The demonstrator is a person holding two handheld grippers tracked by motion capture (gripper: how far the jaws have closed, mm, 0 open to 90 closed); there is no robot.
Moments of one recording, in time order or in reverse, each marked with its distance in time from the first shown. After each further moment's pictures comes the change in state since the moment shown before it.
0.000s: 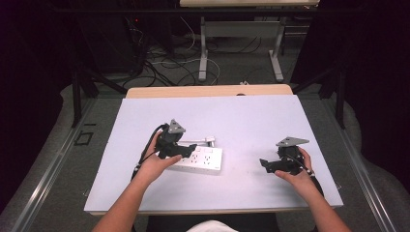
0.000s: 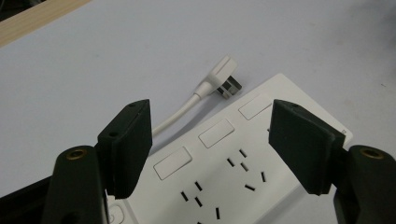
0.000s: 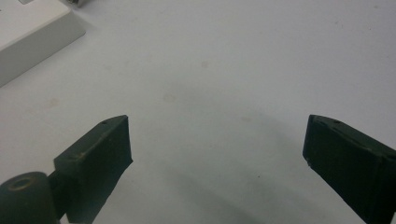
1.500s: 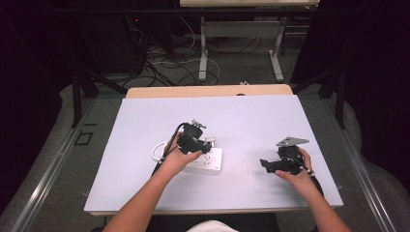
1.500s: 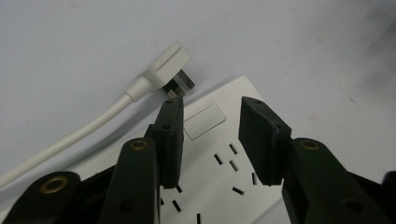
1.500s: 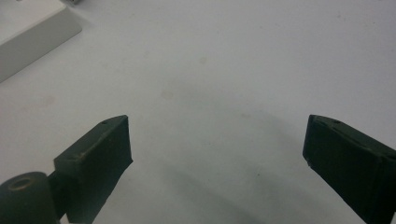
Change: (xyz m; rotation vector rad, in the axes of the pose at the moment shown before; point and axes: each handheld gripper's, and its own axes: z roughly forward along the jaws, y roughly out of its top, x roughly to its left) left arm -0.023 0.029 0.053 0.201 -0.123 -0.148; right arm -0.003 -0.002 0.003 0.008 0.007 0.009
